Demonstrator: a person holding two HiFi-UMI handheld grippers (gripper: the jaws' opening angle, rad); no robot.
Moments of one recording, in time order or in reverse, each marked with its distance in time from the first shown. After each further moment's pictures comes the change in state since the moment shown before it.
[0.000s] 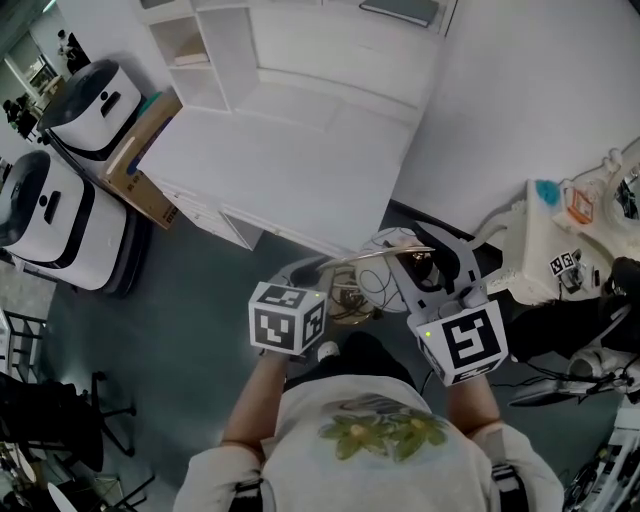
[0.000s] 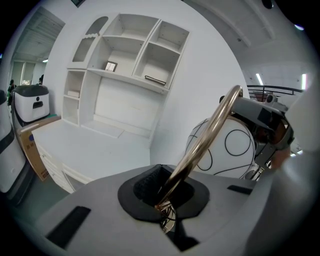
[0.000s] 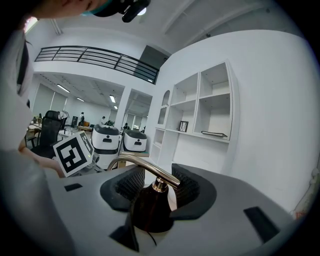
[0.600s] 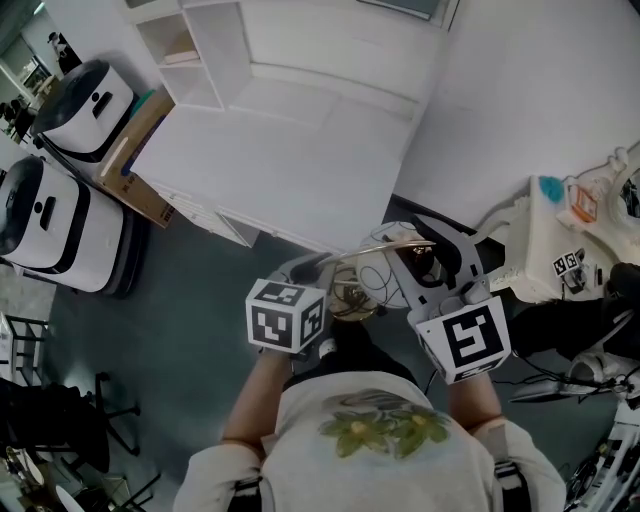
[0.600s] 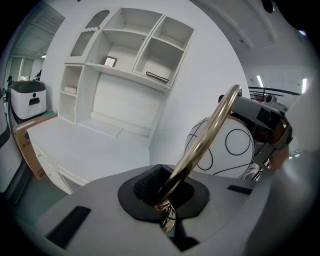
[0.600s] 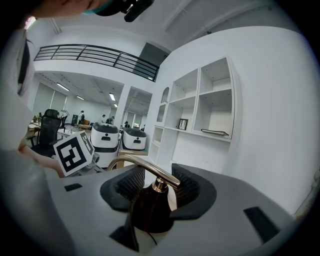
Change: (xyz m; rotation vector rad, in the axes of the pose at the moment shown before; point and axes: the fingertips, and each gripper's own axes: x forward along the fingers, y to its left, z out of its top) left arm 0.027 0.010 0.016 -0.018 0.020 -0.025; right arm 0.028 -0.024 -0.003 -0.005 0.021 0.006
